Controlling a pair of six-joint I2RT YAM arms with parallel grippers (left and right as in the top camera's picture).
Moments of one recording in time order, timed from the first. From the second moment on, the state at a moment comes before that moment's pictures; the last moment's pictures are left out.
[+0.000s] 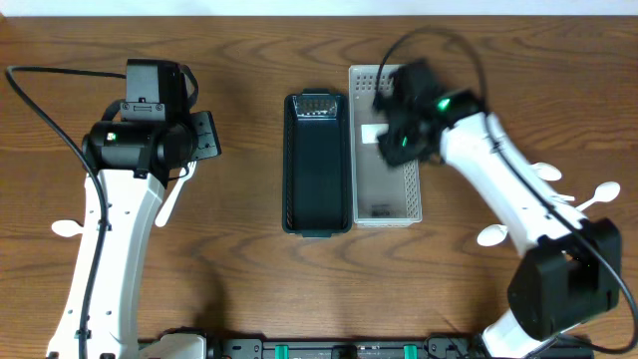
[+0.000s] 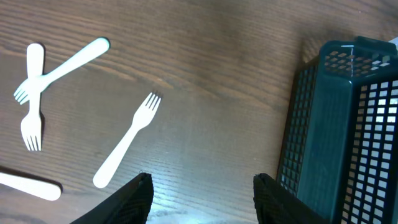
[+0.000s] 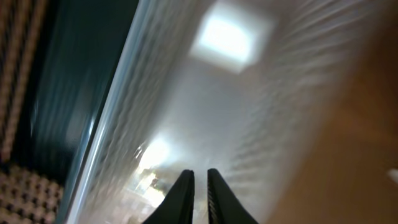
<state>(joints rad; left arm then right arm) -0.05 1.40 1.39 -1.04 -0.04 -0.25 0.36 1.78 1.55 -1.00 -0.06 0.04</state>
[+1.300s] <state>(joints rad) -0.05 1.40 1.39 -1.07 -0.04 -0.25 -0.34 1.77 1.35 -1.04 0.00 1.33</state>
